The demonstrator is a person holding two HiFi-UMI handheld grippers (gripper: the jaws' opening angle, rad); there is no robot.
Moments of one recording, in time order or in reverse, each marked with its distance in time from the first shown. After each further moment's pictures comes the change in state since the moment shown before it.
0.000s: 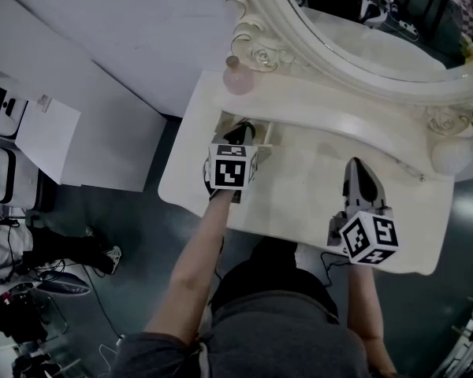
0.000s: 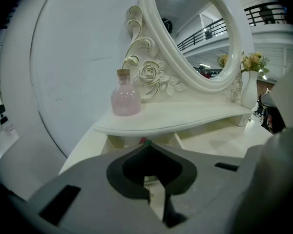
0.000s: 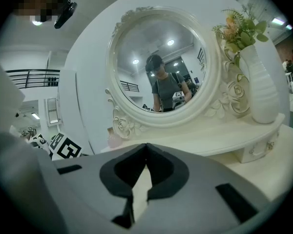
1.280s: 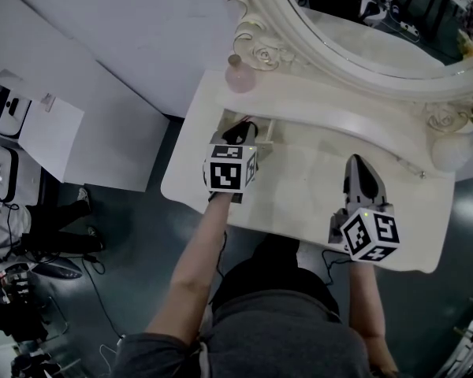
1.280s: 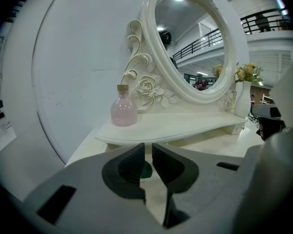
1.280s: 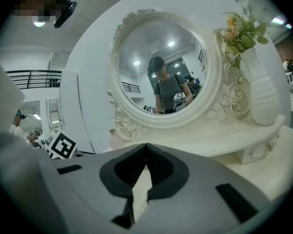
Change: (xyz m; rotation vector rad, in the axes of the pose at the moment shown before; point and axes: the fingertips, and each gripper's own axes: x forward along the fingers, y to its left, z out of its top) left arm -0.025 -0.009 0.020 -0.020 -0.089 -0.038; right arm -0.006 0.005 0.005 -0.003 -0.015 0.014
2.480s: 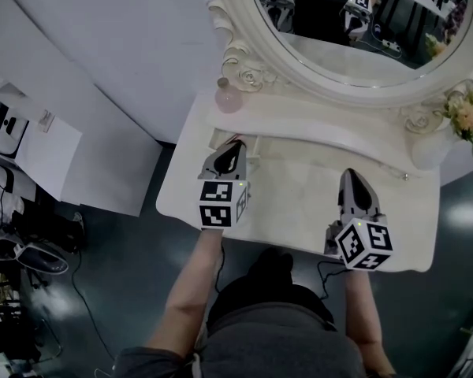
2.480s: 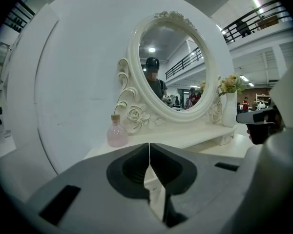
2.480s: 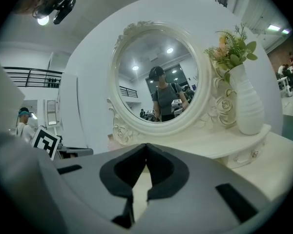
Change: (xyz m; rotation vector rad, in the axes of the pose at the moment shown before) left arm -0.063 -0.037 0.033 0.070 -0.229 -0.025; right arm -0.038 -0.012 0.014 -0.013 -0.062 -0.044
